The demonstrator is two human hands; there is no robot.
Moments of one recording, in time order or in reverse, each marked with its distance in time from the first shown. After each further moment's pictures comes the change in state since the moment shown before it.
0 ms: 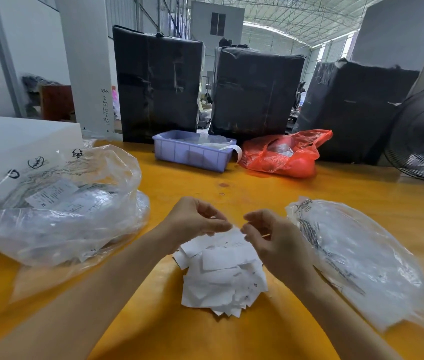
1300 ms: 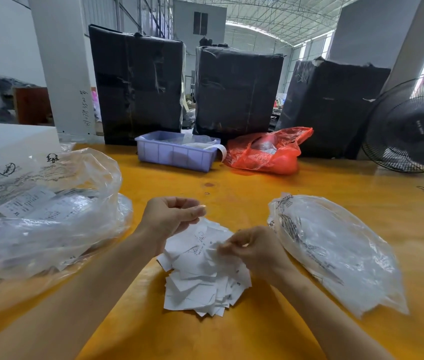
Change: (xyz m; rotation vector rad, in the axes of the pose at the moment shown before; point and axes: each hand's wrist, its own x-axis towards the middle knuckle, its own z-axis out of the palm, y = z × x) left_hand -0.001 0.002 0.004 -0.356 0.225 -0.092; right_hand 0.000 0.028 0.005 0.009 -0.209 0.112
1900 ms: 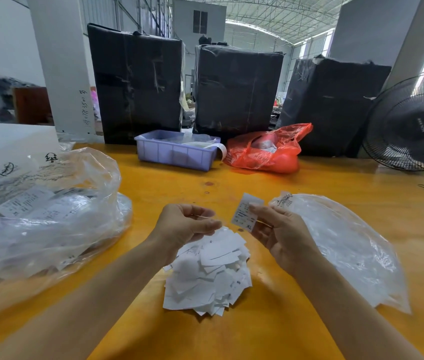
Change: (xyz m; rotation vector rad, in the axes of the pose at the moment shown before) left_hand -0.006 -0.011 0.016 0.059 -0.126 -0.018; right_hand 0.008 -0.015 -0.030 1.048 0.218 0.414
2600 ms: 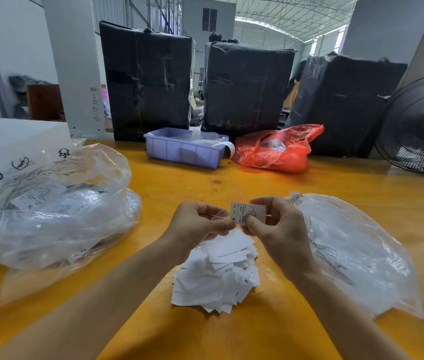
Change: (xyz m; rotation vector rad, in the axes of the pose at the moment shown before) left_hand -0.003 0.000 0.007 0.054 -0.012 0.023; right_hand -0.010 0.016 0.009 -0.661 0.019 -0.552
